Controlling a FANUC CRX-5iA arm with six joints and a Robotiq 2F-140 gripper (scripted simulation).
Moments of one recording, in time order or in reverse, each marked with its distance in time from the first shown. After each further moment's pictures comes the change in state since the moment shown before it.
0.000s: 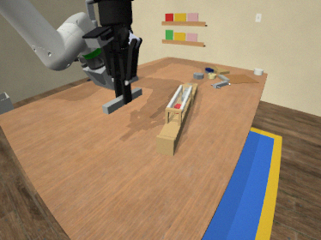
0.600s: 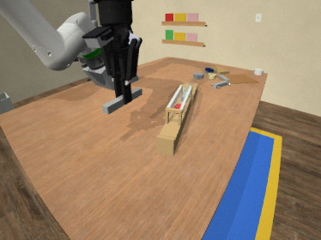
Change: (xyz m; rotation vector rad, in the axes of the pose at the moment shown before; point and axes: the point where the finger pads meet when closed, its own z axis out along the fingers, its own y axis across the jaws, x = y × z) arm 0.000 0.000 0.000 0.000 0.000 0.000
